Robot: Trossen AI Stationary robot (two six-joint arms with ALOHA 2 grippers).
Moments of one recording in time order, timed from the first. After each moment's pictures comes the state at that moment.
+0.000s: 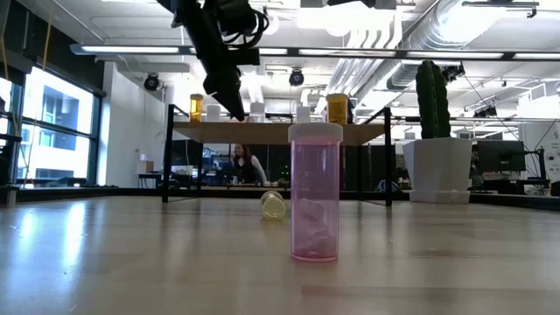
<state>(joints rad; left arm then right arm) 0.57 1.62 1.35 -0.71 -0.22 0.49 -0.39 1.49 1.91 -1.01 -0.16 0.04</state>
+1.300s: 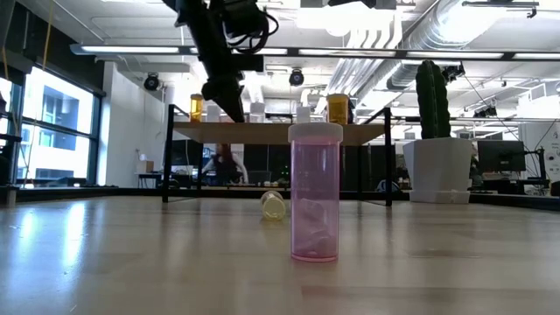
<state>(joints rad) 0.50 1.65 1.35 -0.74 -0.31 0.48 -0.39 1.49 1.91 -1.01 -0.16 0.05</state>
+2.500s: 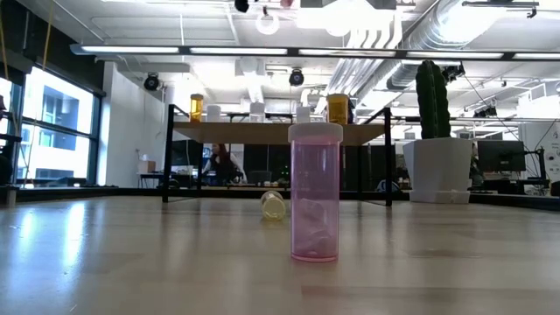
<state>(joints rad) 0.36 1.45 1.35 0.08 -0.14 0.08 -0.39 1.49 1.91 -0.74 -0.16 0.11</state>
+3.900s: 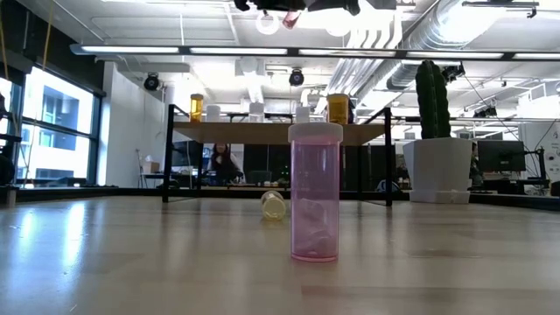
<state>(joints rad) 0.25 1.55 1.35 0.14 -0.54 0.33 -0.39 1.57 1.91 -0.81 -0.11 0.29</state>
